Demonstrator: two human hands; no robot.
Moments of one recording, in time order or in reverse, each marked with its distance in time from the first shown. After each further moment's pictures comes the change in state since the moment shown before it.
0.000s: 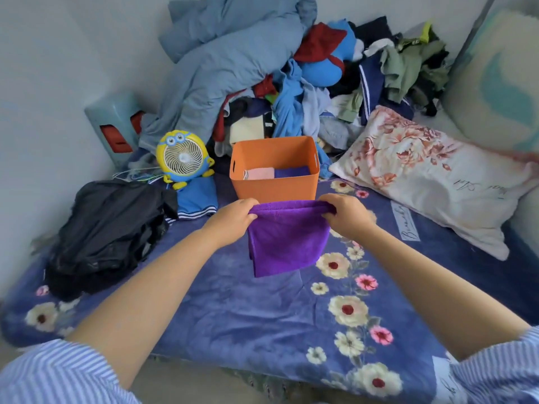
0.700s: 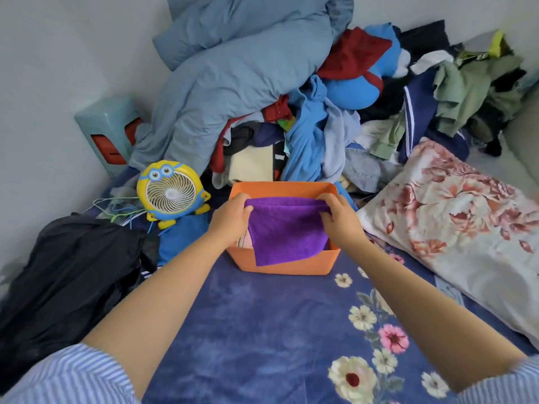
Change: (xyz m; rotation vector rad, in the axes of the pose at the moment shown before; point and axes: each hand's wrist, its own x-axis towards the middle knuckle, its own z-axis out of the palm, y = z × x) left_hand 0.311 -0.075 -0.029 -0.050 0.199 -0.246; right_hand 0.313 0.056 0.026 0.209 0.037 0.039
